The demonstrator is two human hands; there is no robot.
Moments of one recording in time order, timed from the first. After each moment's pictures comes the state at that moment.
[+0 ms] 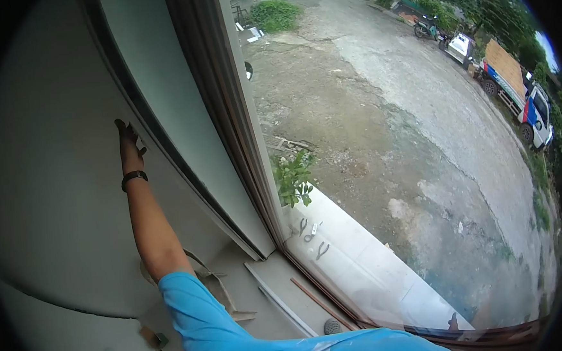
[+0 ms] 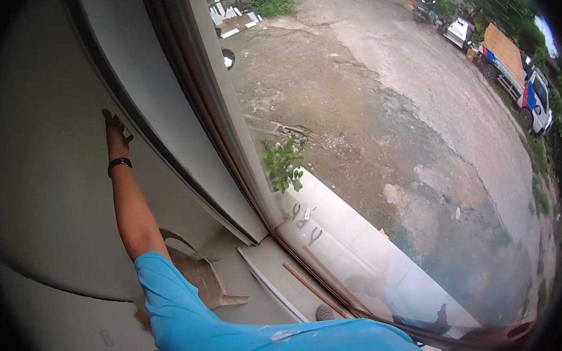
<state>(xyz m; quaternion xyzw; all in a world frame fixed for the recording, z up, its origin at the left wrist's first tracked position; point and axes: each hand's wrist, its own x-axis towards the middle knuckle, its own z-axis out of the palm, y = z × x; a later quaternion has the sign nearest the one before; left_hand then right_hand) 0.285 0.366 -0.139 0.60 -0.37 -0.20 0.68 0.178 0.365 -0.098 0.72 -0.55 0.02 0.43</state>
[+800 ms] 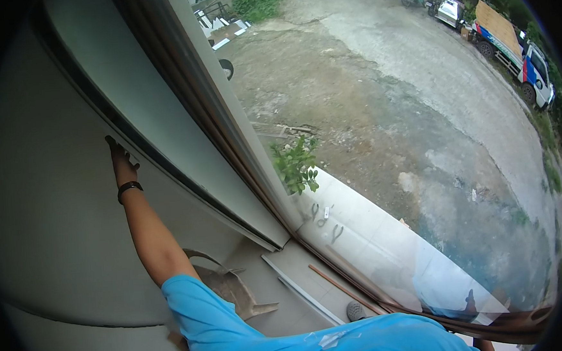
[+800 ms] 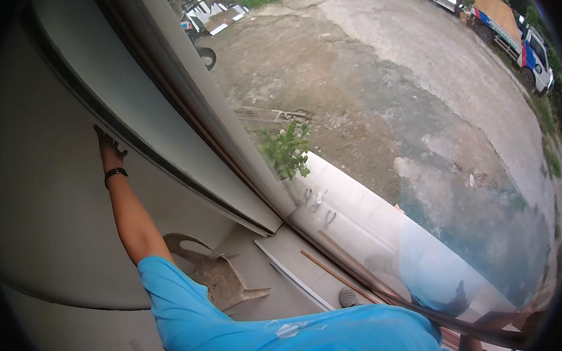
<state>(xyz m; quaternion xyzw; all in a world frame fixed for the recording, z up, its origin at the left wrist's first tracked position) 0.276 0.364 -0.119 0.61 -0.36 -0.21 0.67 0.063 0.363 -0.110 0.75 -0.60 0.07 0.28</state>
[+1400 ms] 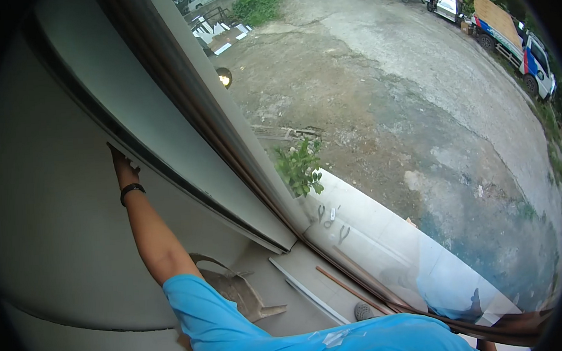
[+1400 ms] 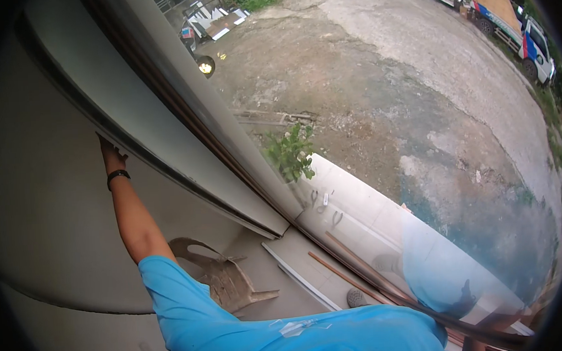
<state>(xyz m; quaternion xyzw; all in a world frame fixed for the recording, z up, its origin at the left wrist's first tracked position) 0.314 0.336 -0.121 0.60 -0.36 -0.21 0.68 0.020 0.354 -0.127 0.77 -0.60 0.12 0.20</state>
